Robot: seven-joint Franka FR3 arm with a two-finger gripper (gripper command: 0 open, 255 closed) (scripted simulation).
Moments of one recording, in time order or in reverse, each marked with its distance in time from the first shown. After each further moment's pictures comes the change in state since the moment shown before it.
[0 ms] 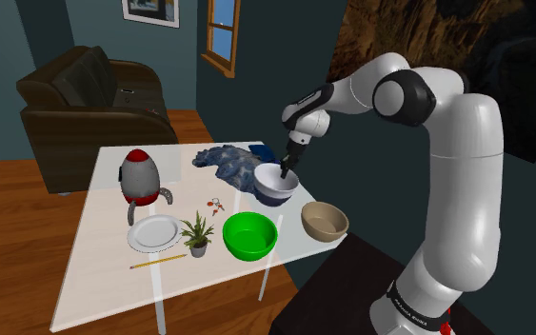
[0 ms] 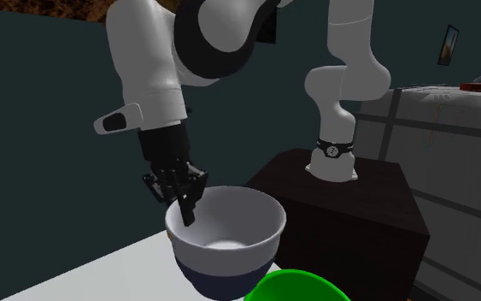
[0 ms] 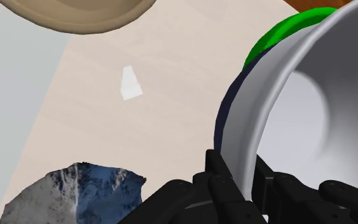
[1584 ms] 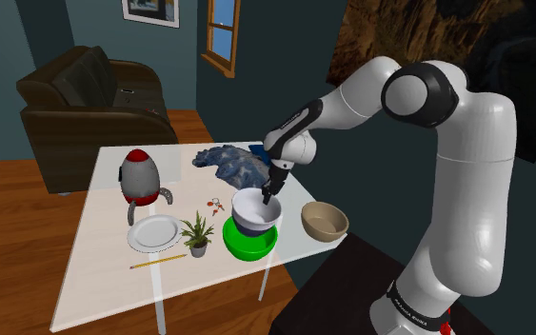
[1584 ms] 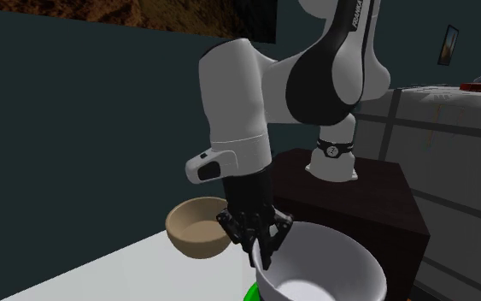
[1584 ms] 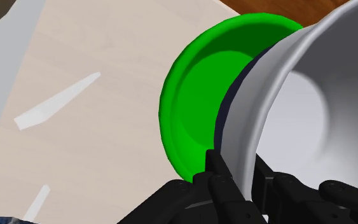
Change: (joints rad) arm 0.164 -0.069 0.093 -0.288 0.063 0.270 0.120
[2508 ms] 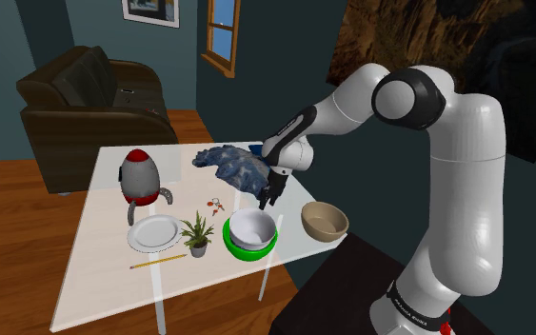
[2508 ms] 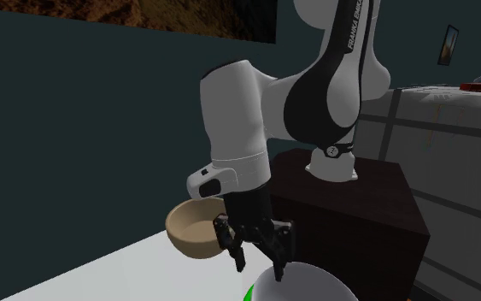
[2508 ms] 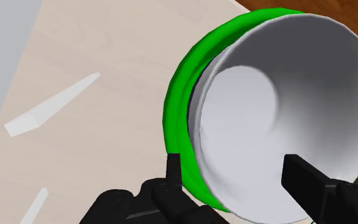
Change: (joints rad) arm -0.016 0.058 0.023 0.007 0.042 0.046 -0.039
